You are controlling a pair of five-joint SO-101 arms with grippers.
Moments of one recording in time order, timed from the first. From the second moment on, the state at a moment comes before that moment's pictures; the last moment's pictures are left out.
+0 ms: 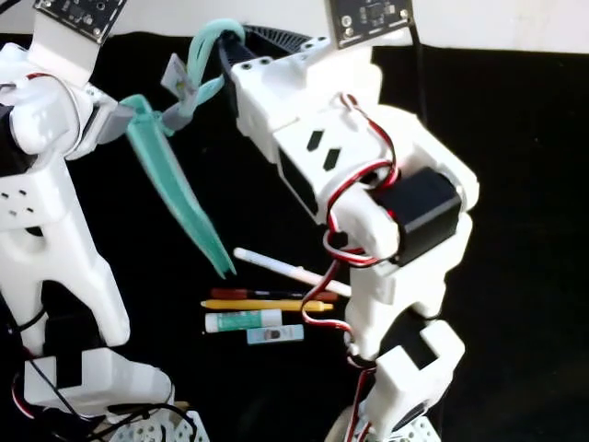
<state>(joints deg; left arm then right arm) -17.4 -0.1 -49.8 99.5 -37.3 -37.1 11.2 -82.3 87.5 -6.3</state>
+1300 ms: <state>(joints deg) -15.3 3.4 -51.9 94.5 -39.5 -37.1 11.2 -82.3 90.5 -6.3</state>
